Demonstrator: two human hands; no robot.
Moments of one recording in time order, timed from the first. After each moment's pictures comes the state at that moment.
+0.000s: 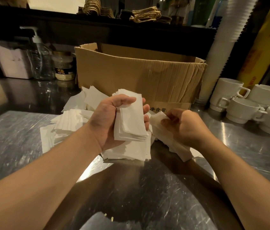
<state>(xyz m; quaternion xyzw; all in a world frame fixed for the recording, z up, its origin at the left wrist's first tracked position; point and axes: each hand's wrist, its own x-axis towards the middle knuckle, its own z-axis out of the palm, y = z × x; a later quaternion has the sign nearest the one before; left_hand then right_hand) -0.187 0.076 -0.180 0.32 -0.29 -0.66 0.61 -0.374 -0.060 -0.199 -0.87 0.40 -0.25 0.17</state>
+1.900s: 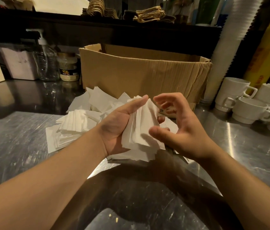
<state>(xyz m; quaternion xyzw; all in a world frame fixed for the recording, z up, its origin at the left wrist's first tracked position) -0.199 0.078 -0.182 0.37 -0.34 -0.65 0.57 -0.367 -0.014 -0.191 -0.87 0.12 -0.38 0.30</state>
